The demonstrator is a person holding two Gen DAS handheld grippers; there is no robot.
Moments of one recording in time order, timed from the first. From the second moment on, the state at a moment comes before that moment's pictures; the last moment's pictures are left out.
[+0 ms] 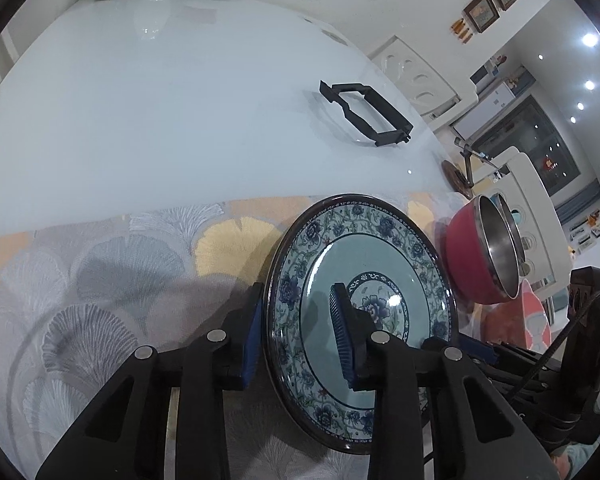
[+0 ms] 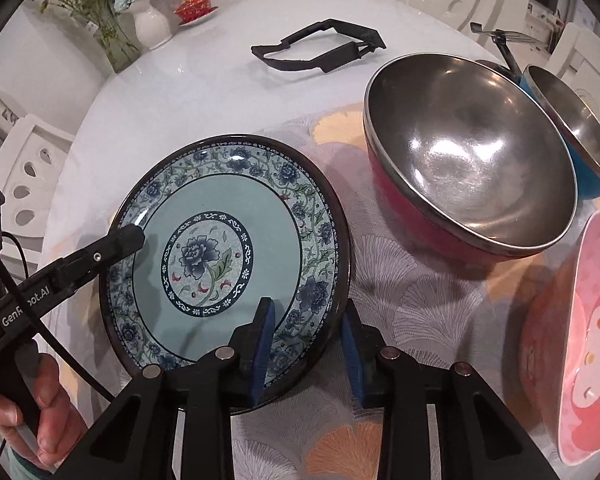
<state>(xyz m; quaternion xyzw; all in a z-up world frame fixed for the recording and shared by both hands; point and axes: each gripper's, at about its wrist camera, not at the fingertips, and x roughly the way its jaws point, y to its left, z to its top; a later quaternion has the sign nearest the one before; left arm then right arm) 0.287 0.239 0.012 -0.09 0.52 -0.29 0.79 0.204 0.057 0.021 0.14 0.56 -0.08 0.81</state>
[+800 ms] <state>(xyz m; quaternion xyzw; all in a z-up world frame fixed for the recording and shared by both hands) 0.144 0.325 0.063 -0.07 0.50 -0.21 0.84 0.100 0.136 0.091 0.06 0.53 0.13 0.83</state>
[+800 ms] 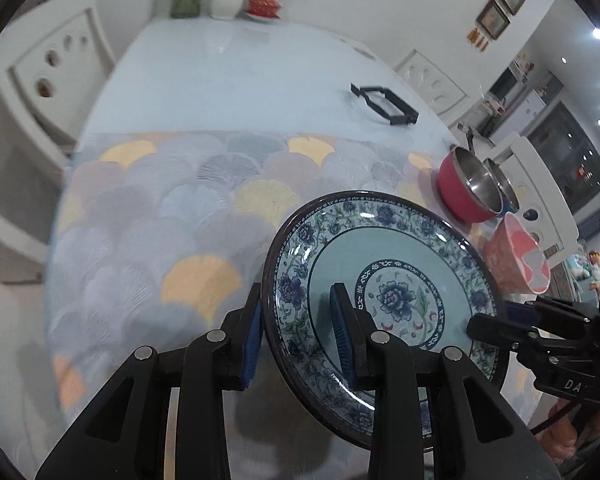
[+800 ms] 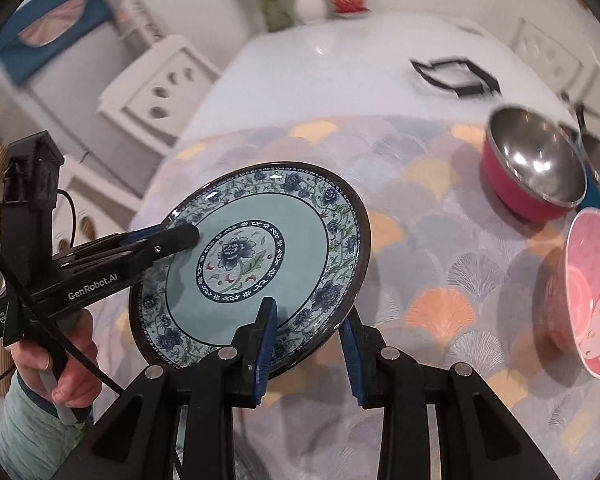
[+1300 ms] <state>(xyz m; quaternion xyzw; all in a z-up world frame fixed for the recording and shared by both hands) 0.043 0.348 0.120 -0.11 0.44 -0.15 0.88 0.009 0.163 0.140 0.02 0.48 0.19 0.85</state>
